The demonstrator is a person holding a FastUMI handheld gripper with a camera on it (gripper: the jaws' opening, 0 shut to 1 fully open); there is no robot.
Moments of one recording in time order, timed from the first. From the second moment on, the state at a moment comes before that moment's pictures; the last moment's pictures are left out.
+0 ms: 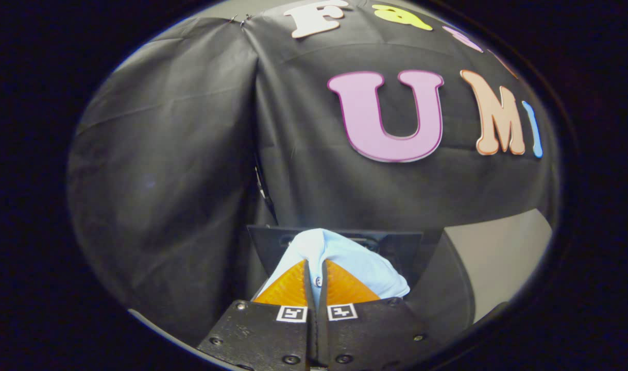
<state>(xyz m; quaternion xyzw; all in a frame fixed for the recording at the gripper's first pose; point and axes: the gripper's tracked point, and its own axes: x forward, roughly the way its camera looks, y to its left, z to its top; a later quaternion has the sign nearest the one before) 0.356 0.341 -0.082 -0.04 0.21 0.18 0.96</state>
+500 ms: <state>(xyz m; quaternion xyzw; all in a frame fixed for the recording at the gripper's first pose) 0.361 0.340 -0.216 0.00 0.25 0.15 0.95</state>
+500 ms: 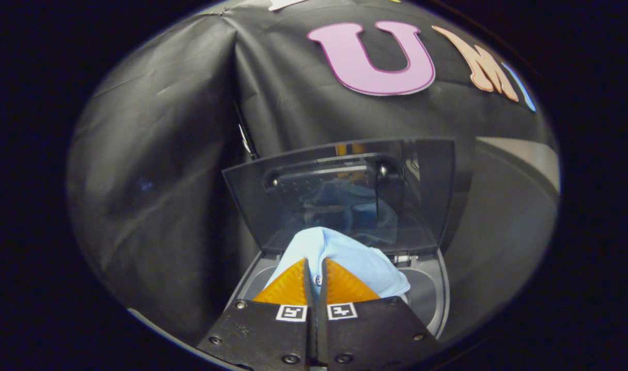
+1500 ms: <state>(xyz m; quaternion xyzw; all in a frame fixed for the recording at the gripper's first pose) 0.332 0.321 -0.352 0.05 0.36 0.09 0.93</state>
